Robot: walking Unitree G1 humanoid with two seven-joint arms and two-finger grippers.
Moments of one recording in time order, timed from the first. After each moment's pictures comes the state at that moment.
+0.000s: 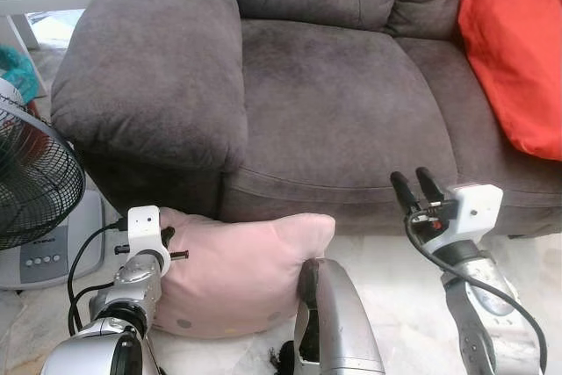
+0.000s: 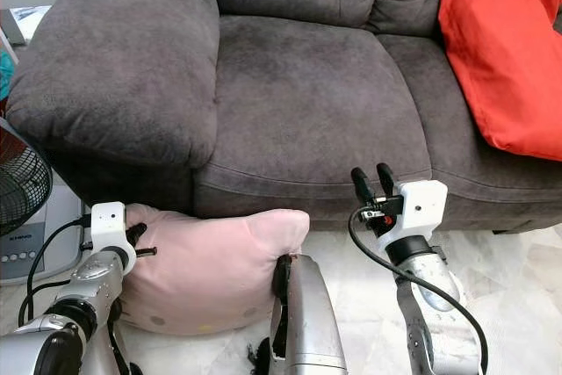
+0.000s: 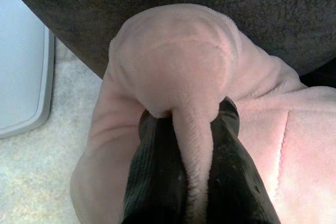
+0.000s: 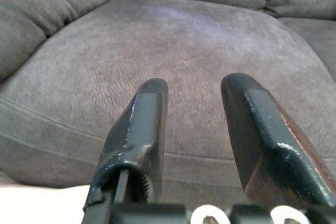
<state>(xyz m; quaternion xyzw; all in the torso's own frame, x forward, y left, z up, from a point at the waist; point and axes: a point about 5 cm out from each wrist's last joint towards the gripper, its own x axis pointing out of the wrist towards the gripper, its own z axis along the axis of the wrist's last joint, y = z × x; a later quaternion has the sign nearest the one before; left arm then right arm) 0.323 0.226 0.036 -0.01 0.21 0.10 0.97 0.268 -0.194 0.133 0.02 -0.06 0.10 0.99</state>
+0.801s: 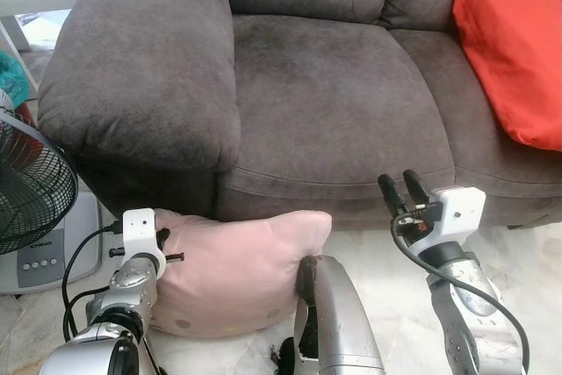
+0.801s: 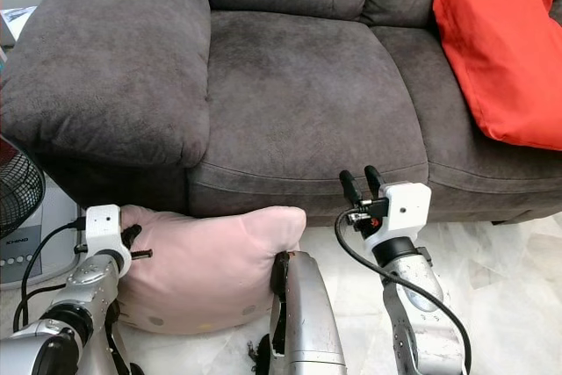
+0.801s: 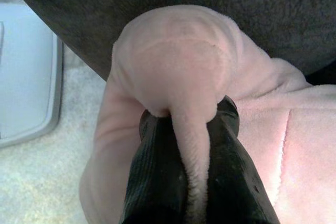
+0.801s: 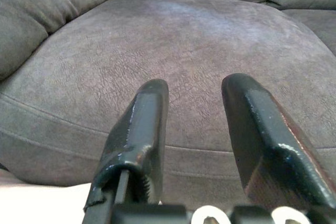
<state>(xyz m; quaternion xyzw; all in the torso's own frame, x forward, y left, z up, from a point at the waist) 0.317 0.234 0.034 0.00 0.19 0.11 0.98 0.270 -0.180 0.129 0.03 -0.06 0.10 0.99</state>
